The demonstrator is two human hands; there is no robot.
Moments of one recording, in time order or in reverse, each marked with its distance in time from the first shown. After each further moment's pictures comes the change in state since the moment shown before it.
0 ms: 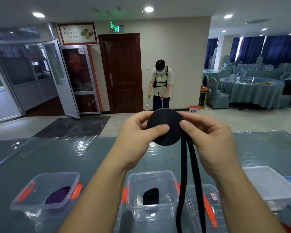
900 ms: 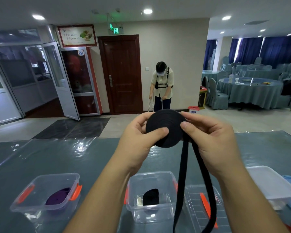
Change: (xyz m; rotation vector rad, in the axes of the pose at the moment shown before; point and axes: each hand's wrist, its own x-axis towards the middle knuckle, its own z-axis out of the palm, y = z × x) left_hand -0.006 -0.006 0.005 -0.072 0.004 -0.024; right_hand -0.003 -0.008 -0.005 -0.025 -0.021 -0.003
